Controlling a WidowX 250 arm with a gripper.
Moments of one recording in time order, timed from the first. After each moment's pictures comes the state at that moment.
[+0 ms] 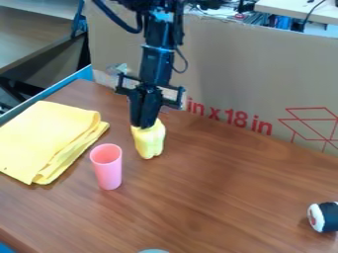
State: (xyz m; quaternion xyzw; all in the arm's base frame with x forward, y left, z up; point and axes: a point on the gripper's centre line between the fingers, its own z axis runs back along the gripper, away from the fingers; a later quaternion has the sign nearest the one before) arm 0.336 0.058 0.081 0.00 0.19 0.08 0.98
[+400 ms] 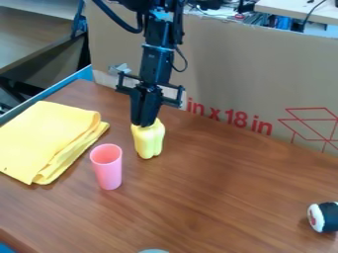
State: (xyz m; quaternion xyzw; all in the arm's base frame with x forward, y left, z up) arm 0.339 0.062 0.080 0.01 0.19 0.08 0.98
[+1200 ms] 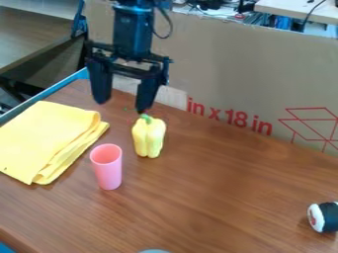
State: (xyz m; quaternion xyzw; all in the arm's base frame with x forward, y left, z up) arm 0.282 0.039 0.148 0.02 0.09 0.13 0.99
